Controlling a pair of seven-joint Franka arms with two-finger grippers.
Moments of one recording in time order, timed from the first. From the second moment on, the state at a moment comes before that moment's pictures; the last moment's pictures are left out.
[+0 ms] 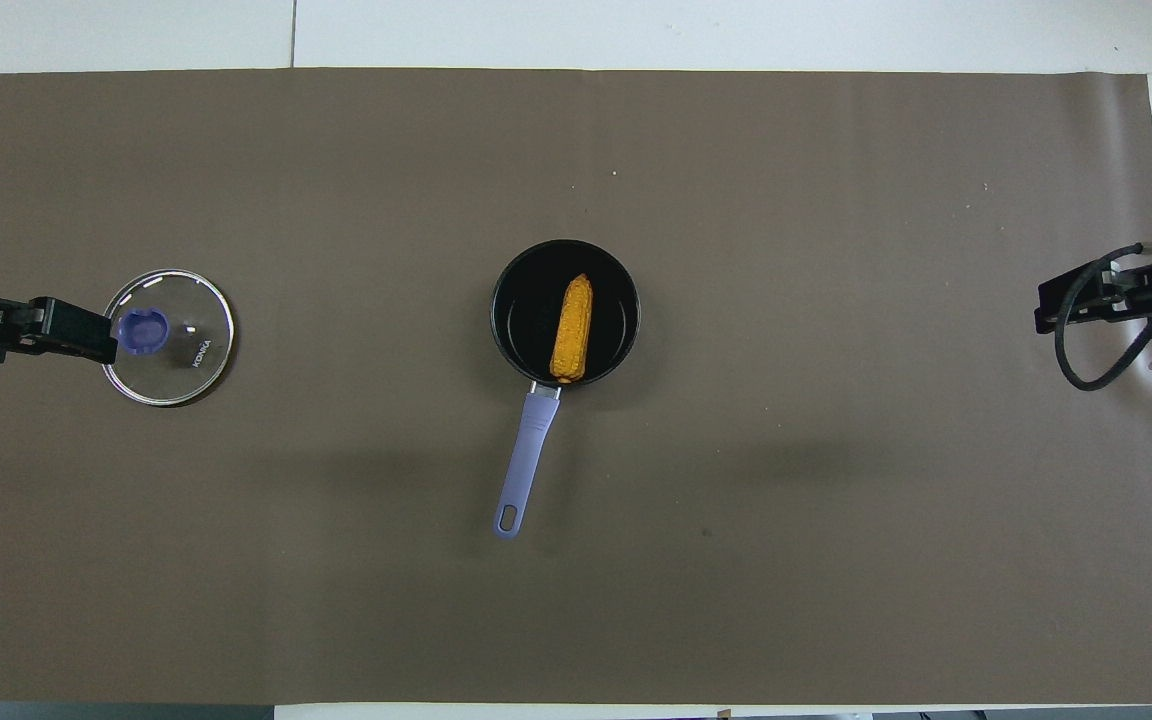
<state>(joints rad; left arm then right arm) -0.04 -0.05 -0.03 -1.69 0.00 1.54 0.03 0.06 0.02 -0.10 -1.63 -0.02 1.54 0.03</state>
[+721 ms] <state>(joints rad) -0.05 -0.04 -0.03 -1.65 0.00 1.52 0.03 0.03 0.02 -0.10 -1.63 -0.02 1.54 0.01</state>
